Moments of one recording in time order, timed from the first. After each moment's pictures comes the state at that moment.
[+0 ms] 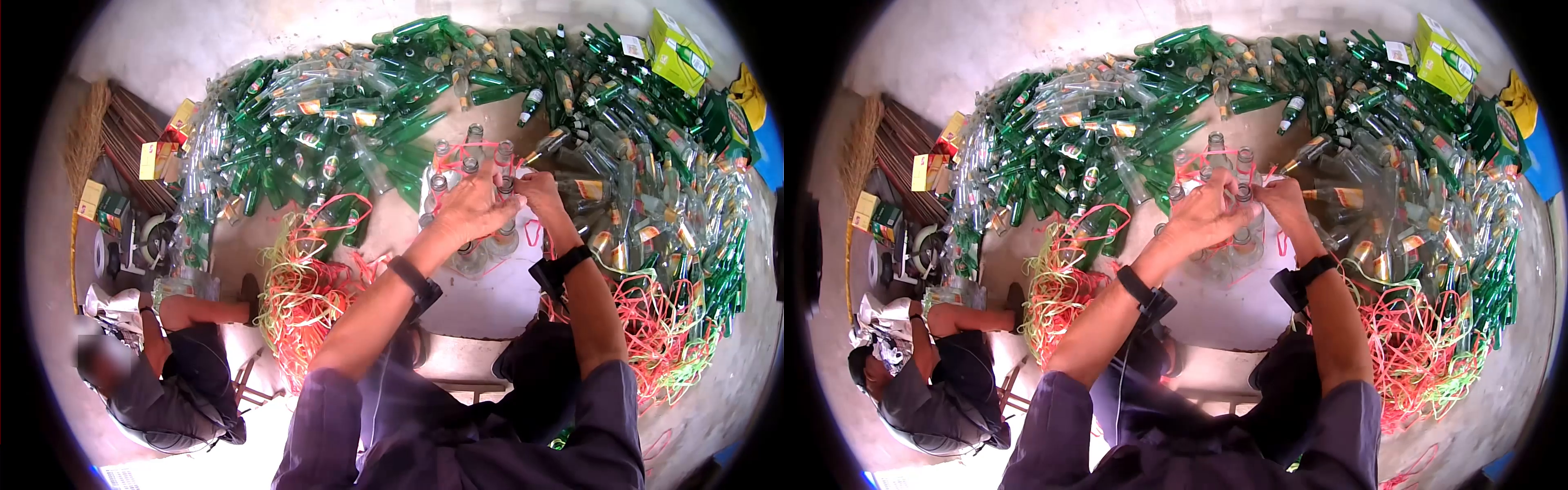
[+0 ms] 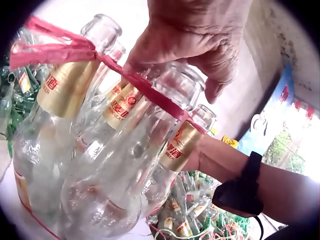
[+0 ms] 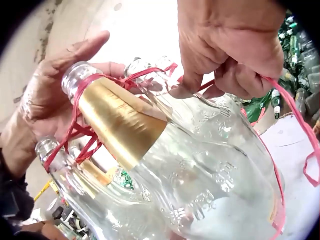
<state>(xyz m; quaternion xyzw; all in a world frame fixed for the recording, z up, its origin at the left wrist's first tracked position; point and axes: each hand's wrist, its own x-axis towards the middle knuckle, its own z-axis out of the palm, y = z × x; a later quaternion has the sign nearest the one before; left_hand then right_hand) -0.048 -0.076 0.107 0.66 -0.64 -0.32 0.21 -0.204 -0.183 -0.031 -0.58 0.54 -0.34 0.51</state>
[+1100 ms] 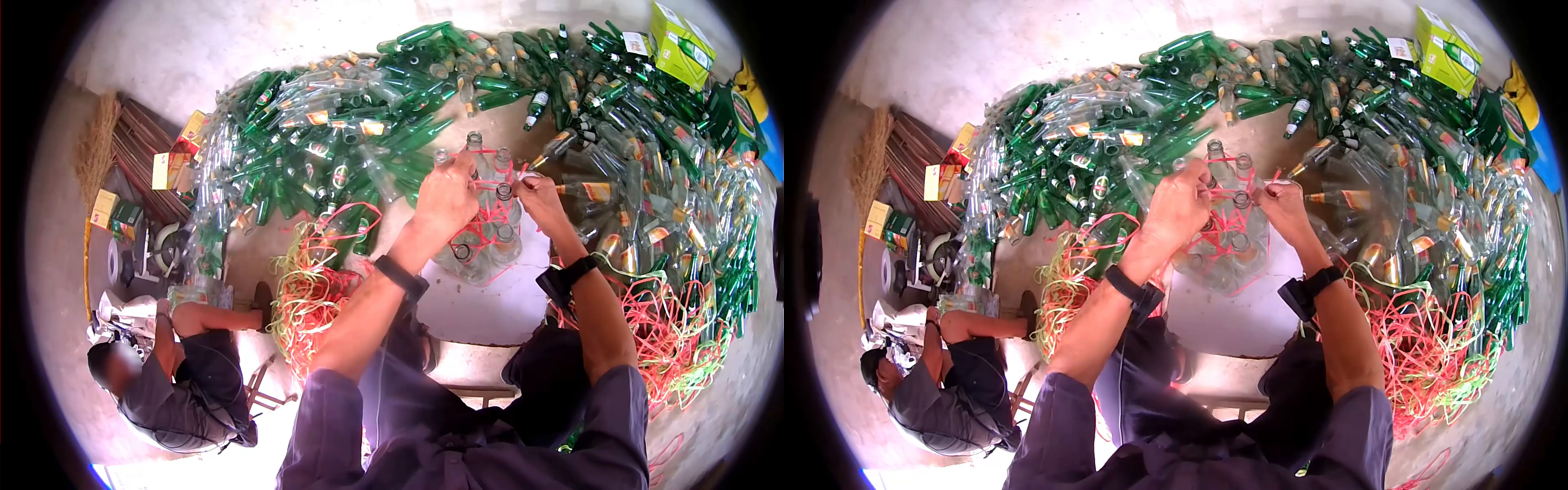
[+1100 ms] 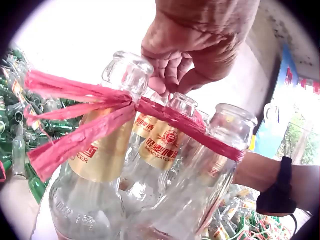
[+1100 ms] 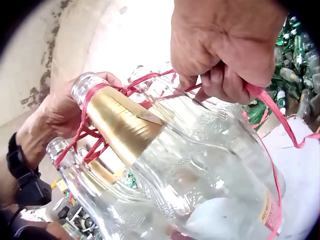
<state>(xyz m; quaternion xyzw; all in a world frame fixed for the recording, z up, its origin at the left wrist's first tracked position) -0.021 -0.093 0.090 0.65 -0.69 -0.09 0.31 -0.206 -0.177 -0.032 -0.65 0.44 -0.41 0.47</state>
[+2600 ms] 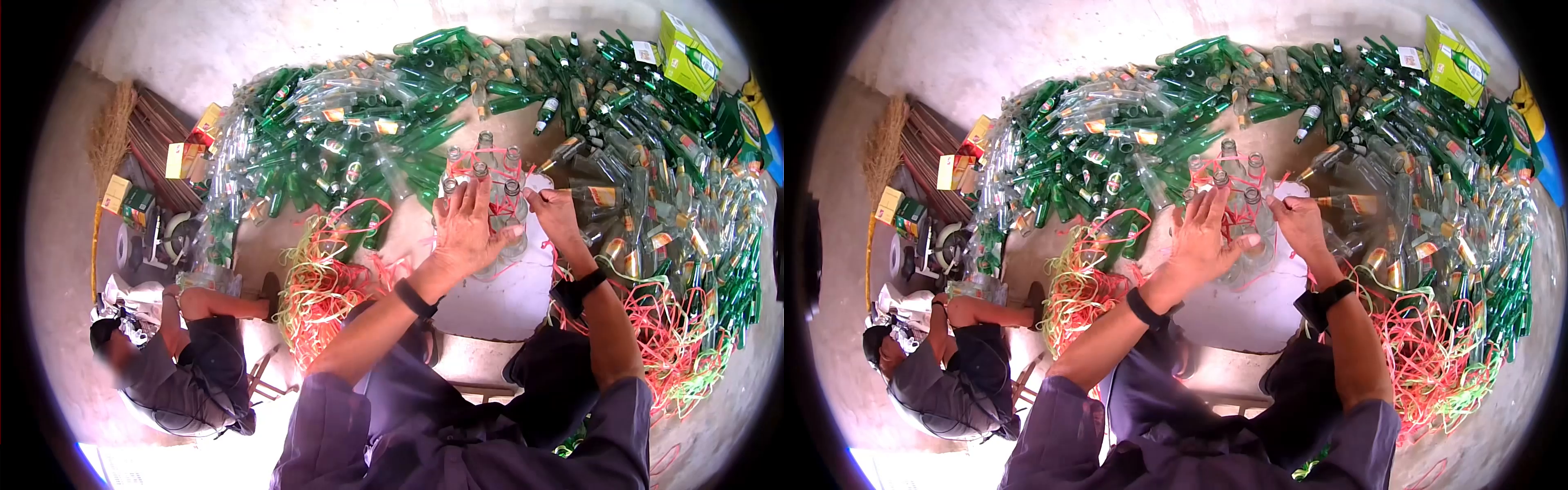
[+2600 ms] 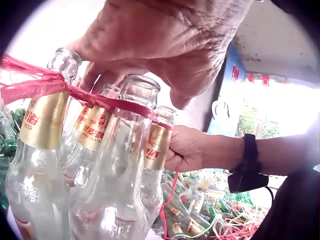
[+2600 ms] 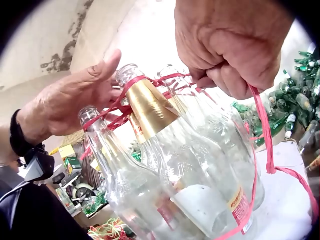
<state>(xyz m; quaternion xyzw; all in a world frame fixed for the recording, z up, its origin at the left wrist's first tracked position) -0.052 -0.028 0.066 0.66 -0.72 -0.01 0.22 -0.229 -0.138 -0.014 -0.66 0.46 -0.42 0.43</state>
